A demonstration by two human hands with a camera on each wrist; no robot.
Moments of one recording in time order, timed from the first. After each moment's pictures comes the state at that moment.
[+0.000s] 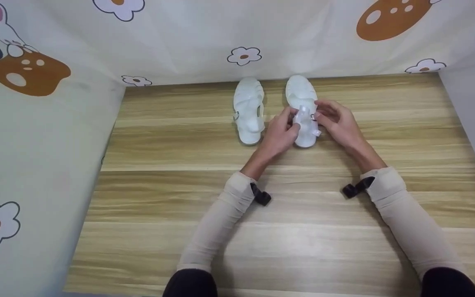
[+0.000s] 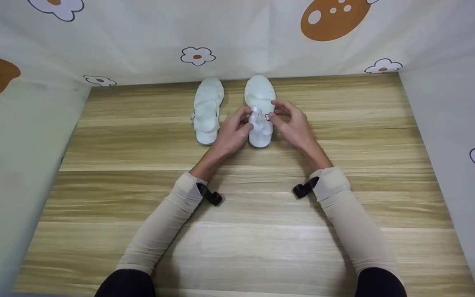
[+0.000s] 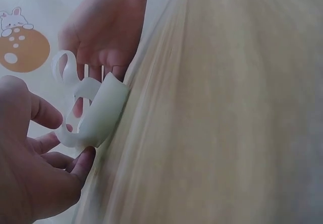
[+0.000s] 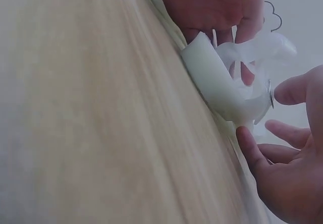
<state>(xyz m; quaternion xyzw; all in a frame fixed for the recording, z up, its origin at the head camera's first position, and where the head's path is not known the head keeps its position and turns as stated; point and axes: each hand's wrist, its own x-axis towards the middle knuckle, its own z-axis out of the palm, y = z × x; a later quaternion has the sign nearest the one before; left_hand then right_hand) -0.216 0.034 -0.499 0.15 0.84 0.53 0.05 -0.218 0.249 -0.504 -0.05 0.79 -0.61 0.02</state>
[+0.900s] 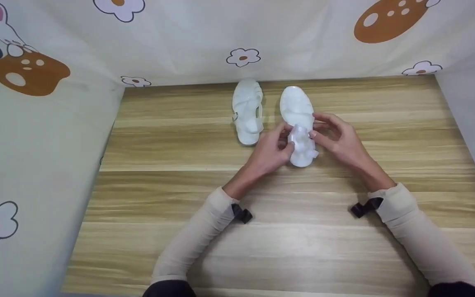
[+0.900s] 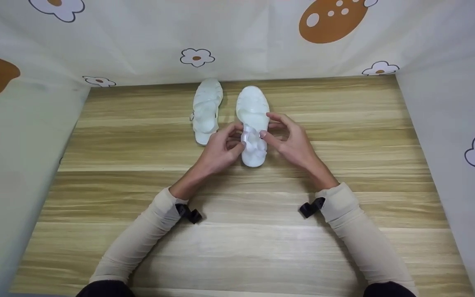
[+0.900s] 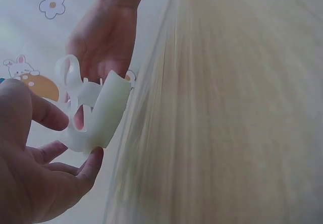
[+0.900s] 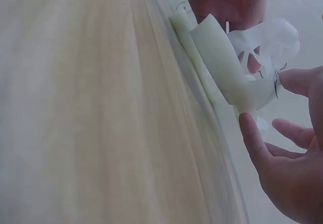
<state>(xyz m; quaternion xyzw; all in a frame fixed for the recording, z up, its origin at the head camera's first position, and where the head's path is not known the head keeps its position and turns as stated) -0.169 0.006 -0.484 0.20 0.80 0.56 0.08 -0.170 0.247 -0.495 -0.11 0.79 -0.61 0.03</state>
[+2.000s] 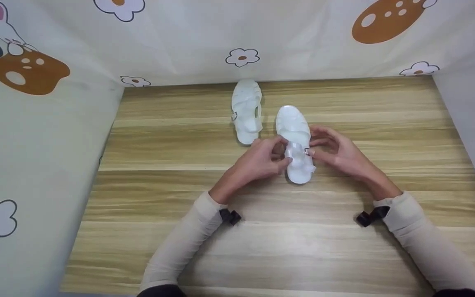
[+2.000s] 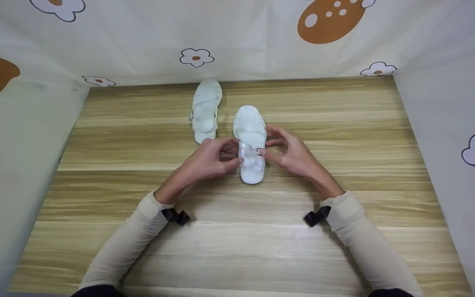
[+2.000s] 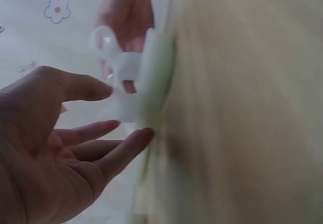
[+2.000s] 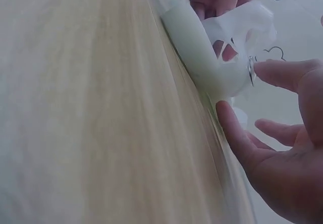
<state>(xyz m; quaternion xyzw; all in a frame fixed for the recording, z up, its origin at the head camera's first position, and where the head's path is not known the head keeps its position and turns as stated) -0.154 -0.024 -0.471 0.27 0.85 0.42 0.13 -0.146 0.255 -0.499 -0.13 0.77 -0.61 0.12</state>
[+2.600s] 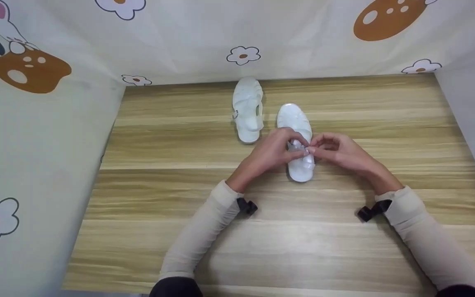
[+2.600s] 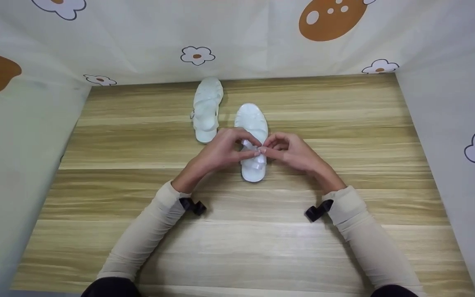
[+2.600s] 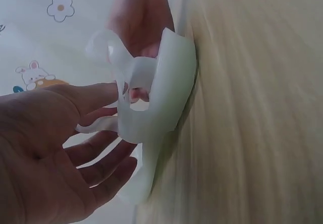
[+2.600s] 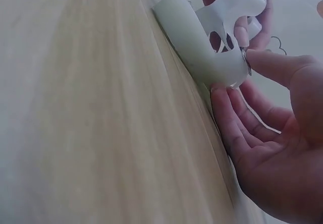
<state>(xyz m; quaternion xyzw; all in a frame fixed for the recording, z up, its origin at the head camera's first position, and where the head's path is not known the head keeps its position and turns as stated) -0.172 0.008 -0.463 0.31 0.88 0.35 0.10 -0.153 0.261 -0.503 -0.12 0.78 -0.58 0.19</state>
